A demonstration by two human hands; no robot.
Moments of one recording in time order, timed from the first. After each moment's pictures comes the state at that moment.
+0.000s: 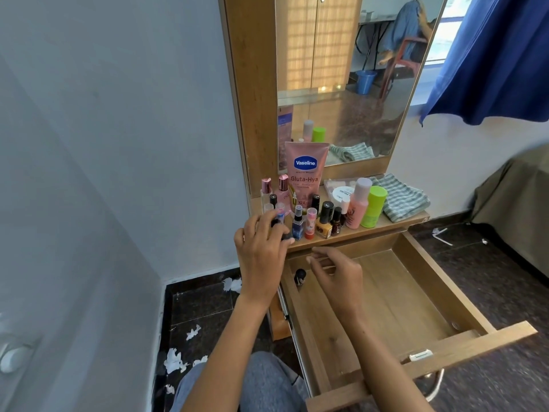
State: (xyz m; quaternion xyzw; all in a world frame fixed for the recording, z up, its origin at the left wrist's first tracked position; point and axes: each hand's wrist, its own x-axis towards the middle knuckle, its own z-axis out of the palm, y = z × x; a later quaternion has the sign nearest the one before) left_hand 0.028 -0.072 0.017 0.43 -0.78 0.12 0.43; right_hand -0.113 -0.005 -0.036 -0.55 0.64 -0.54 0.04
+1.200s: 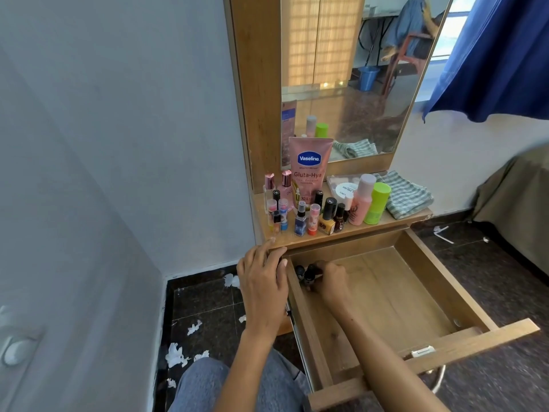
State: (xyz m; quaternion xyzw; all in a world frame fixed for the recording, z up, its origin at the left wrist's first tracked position) left_hand 0.039 -0.032 -0.023 0.50 -0.75 -0.06 0.42; right_hand -0.117 -0.027 -0.078 -0.53 0.79 -0.25 0.17
